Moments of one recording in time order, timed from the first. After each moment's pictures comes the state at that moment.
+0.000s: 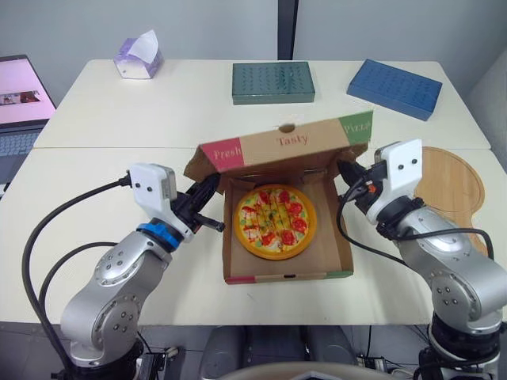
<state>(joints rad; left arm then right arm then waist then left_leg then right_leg) -0.01 0.34 0.21 -0.76 -0.69 0.77 -0.23 -0.22 -0.35 -0.08 -0.82 0.47 1.02 0.10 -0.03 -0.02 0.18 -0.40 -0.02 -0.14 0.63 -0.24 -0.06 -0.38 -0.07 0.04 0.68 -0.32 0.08</state>
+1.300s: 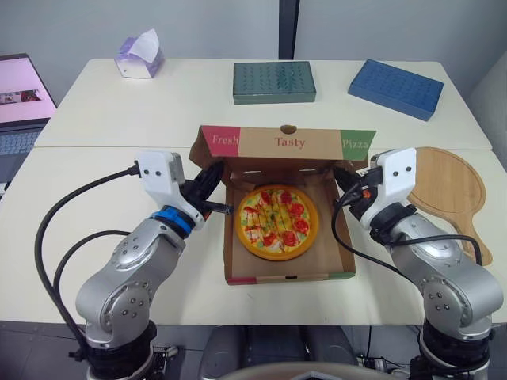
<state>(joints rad) -0.17 0.26 0.16 -0.72 -0.75 0.88 0.01 -0.22 -0.28 -0.06 -0.81 0.45 1.02 0.09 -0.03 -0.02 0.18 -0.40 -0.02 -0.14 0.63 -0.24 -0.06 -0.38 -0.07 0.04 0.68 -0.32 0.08</state>
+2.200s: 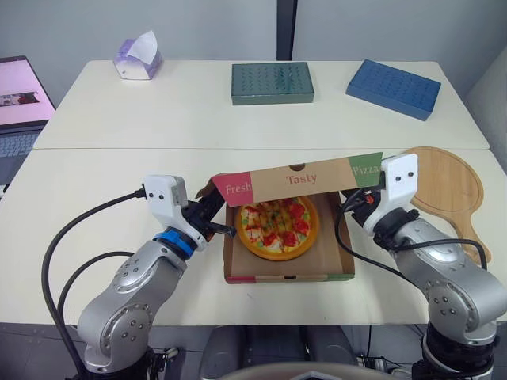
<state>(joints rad) 0.00 0.27 0.14 -0.75 -0.78 0.79 -0.08 -0.19 -0.26 -0.12 -0.85 0.52 1.09 0.11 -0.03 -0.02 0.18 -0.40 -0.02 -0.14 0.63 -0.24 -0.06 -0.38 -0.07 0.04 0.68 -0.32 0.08</state>
